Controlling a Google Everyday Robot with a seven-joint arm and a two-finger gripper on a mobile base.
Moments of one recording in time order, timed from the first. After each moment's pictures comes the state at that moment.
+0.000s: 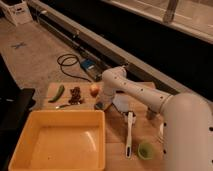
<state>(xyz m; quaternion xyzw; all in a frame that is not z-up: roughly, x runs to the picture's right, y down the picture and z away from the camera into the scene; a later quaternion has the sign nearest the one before) -0.007 0.104 0.888 -0.28 -0.25 -0.28 0.88</state>
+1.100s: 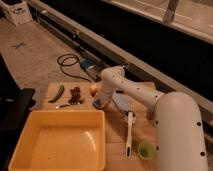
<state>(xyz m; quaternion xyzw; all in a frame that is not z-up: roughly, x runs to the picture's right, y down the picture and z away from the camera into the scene) -0.031 0.098 0.911 -0.28 -0.27 -0.28 0.88</state>
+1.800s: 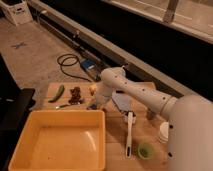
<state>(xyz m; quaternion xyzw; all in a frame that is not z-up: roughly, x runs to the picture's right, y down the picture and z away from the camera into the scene) -0.045 0.121 0.850 -0.30 -0.32 -0.27 0.86</state>
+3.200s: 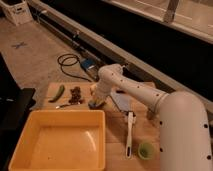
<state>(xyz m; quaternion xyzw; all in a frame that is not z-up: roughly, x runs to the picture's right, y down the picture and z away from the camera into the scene) -0.052 0.097 0.878 -0.27 -0.30 -0.28 0.87</state>
